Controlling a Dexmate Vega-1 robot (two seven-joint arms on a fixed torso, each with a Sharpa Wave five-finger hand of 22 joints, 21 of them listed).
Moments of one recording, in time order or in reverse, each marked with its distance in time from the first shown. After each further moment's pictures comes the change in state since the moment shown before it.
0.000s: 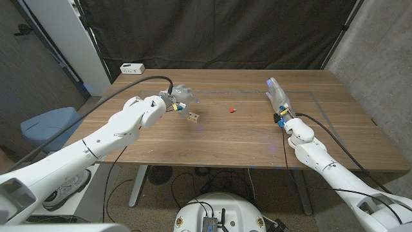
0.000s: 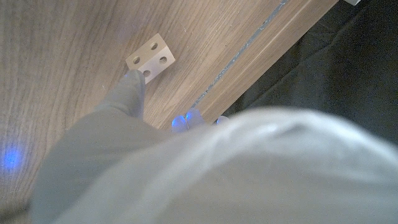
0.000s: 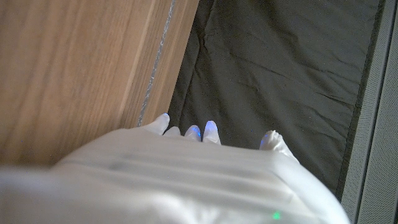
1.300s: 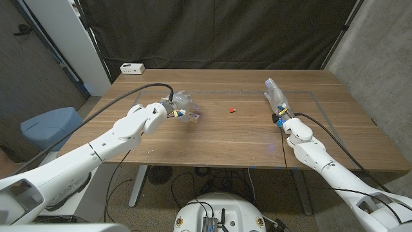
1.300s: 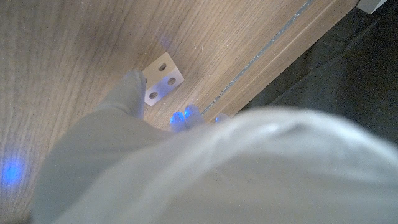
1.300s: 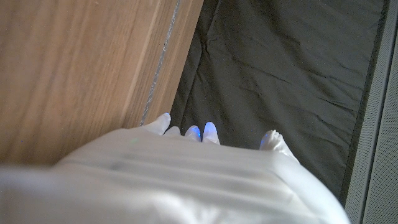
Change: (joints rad) left arm -0.011 -0.029 0.045 0.113 -0.004 -0.034 0.094; left_hand 0.005 0.005 -0.012 -0.003 0.000 0.045 -0.006 0.000 0.000 0.050 -0.005 0.019 0.009 0.048 -0.012 0.004 0.000 0.000 0.000 0.005 0.000; right arm 0.008 0.001 -0.012 -0.003 -0.010 -0.021 -0.009; right_hand 0.000 0.000 0.000 -0.008 0.000 -0.005 0.016 0.000 -0.001 0.000 0.007 0.000 -0.002 0.000 0.000 0.000 0.000 0.005 -0.005 0.000 0.000
